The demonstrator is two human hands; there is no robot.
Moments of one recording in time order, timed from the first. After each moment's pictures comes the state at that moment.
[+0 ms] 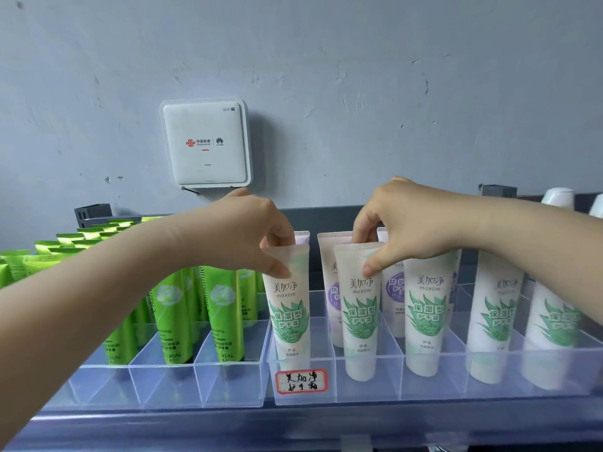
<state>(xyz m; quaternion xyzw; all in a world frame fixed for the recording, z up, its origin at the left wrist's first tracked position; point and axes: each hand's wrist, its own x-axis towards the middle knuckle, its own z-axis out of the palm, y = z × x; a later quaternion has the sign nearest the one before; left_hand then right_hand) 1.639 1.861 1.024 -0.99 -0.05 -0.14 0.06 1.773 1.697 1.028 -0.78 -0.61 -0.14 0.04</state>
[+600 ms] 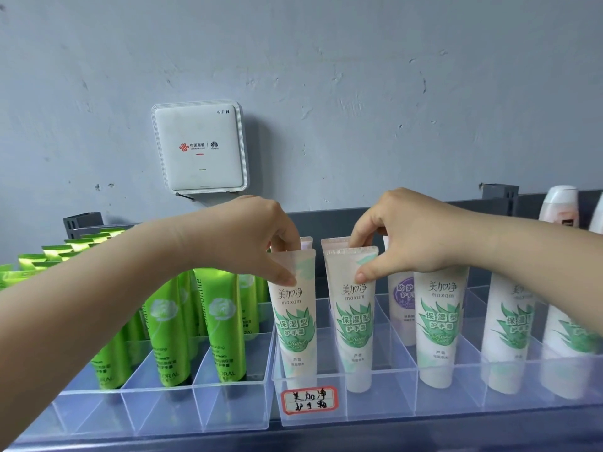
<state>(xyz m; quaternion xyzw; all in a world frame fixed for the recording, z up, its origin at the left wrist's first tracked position) 1.654 1.874 1.026 -0.99 -0.03 -0.11 0.05 1.781 1.707 1.014 -0.78 -0.60 -0.11 0.15</state>
